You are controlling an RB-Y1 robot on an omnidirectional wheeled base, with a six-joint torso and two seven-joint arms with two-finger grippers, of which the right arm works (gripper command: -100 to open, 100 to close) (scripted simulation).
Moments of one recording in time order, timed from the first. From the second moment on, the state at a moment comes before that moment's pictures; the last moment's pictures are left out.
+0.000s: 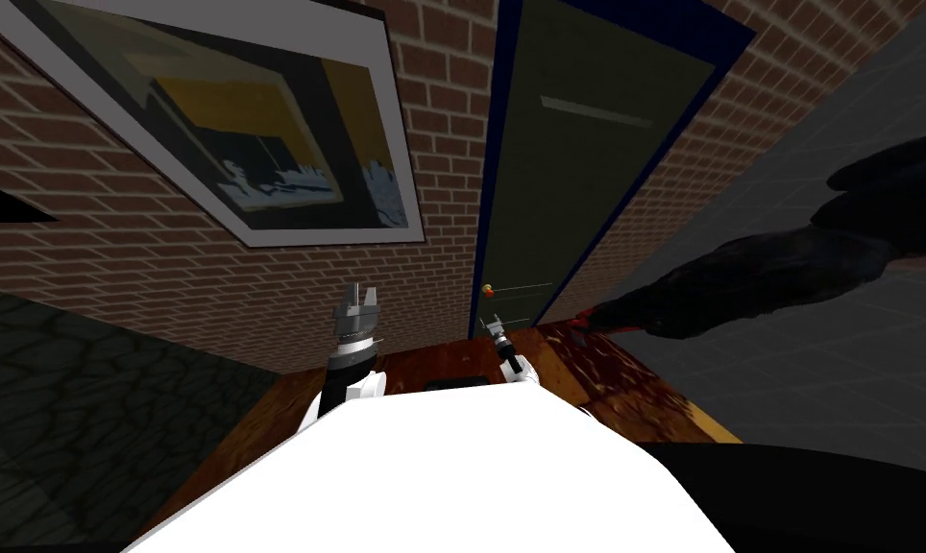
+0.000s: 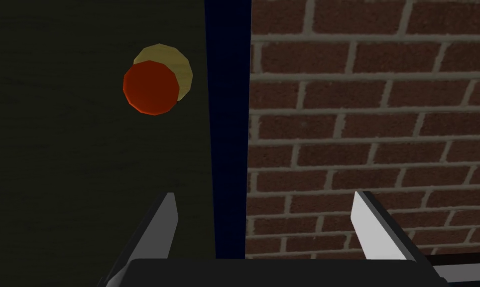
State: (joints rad) arm -0.11 -0.09 -0.10 -0.69 0.39 -0.84 1.26
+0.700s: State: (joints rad) arm -0.14 0.00 -0.18 -0.66 0.37 -0.82 1.36
